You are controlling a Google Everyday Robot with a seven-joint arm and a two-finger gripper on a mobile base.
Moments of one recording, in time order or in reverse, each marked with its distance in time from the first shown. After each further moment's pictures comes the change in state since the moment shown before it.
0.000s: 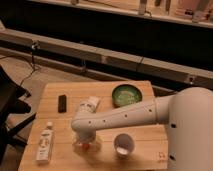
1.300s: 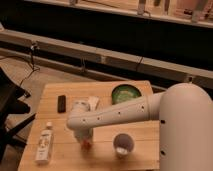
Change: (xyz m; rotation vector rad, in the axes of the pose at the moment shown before) arm 0.017 -0.008 0.001 -0.067 0.021 -0.002
